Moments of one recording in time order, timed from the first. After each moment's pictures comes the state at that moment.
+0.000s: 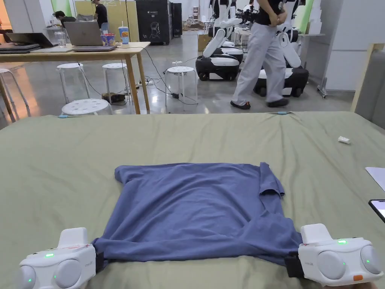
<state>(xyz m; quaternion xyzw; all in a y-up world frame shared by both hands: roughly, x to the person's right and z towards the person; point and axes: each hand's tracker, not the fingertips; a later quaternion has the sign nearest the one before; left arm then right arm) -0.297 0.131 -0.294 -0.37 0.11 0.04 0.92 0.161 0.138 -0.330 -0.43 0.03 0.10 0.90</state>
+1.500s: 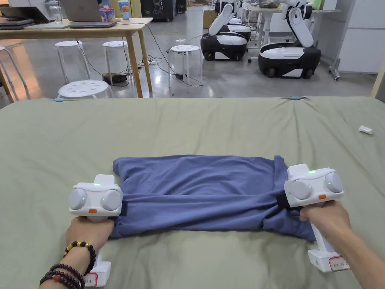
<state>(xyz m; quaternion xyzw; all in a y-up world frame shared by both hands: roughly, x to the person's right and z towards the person) -0.288 0.137 -0.475 -0.41 0.14 -0.04 0.90 0.139 0.146 -0.534 -0.42 0.00 0.15 0.90</state>
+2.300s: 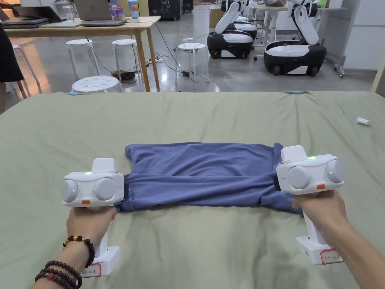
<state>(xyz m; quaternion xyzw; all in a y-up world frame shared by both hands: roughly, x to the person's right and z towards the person) -0.286 0.178 -0.377 -0.34 0.11 0.02 0.93 0.106 0.195 -0.430 -0.35 0.04 0.12 0.93</state>
